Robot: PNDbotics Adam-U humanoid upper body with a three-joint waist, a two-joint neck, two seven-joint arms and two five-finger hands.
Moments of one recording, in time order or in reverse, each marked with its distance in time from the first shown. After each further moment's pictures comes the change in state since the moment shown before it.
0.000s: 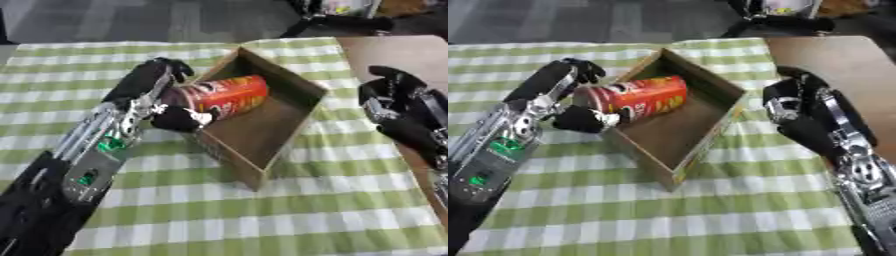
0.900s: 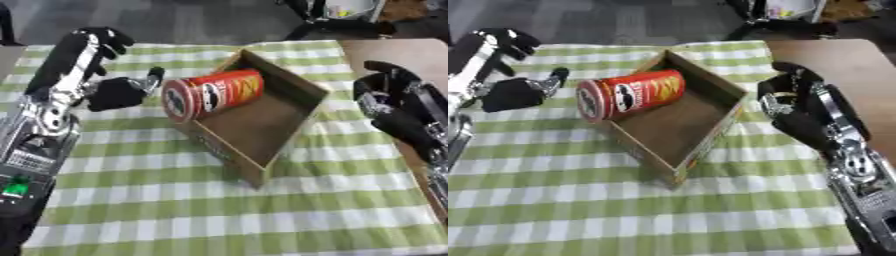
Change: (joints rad) left arm 0.169 0.134 0.176 -0.234 0.158 0.094 0.169; right arm 0.018 0.000 -0.001 -0.006 -0.004 0.003 -0.012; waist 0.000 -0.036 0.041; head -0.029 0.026
